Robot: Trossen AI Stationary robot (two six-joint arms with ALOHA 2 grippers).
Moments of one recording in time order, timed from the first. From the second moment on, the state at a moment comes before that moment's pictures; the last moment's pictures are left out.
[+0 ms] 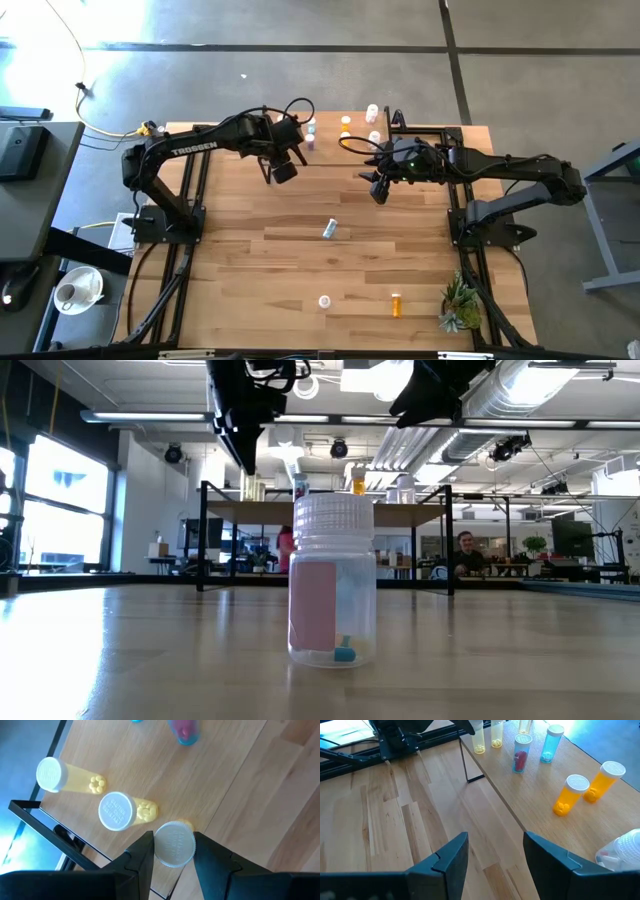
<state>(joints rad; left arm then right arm) 0.44 1.63 1.53 -1.15 -0.34 -0.07 -0.13 1.19 1.10 -0.51 0.20 0.21</state>
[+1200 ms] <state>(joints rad) 0.42 1.63 1.66 -1.20 -0.37 0.00 -0.13 1.19 1.10 -0.51 0.18 0.21</state>
